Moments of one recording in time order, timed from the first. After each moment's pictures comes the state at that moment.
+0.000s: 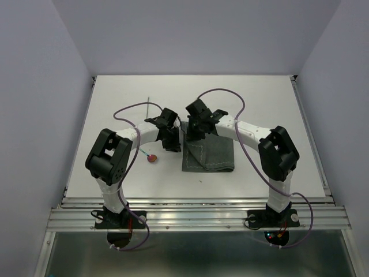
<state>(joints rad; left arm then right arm) -0.53 1.81 1.12 -0.43 0.16 -0.59 0.73 1.92 1.49 -0.53 0.05 0.78</state>
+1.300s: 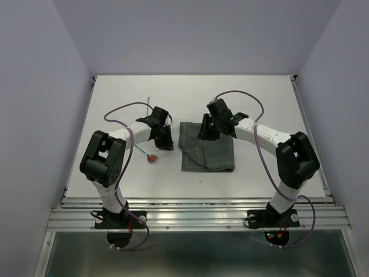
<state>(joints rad) -0.45 1.75 1.05 -0.43 0.16 -0.57 0.62 1.75 1.27 -0.40 -0.12 0.73</state>
